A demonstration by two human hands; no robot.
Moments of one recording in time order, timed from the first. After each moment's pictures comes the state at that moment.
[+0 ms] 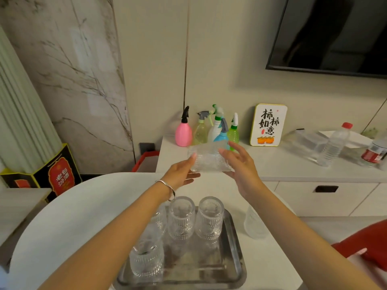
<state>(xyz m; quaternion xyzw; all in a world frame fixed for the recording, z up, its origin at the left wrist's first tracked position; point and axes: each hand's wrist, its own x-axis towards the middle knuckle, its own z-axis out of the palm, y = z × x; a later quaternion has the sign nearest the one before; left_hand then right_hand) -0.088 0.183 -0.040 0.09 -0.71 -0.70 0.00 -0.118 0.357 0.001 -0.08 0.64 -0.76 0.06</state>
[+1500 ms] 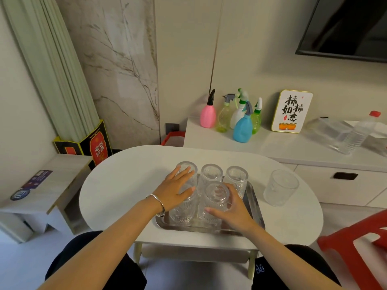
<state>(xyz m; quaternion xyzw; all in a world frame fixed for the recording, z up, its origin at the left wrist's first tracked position) 0.053 0.122 -0.120 -0.02 -0.97 -0.25 0.01 0.008 0.347 -0.140 -0.23 0.80 -0.54 0.12</state>
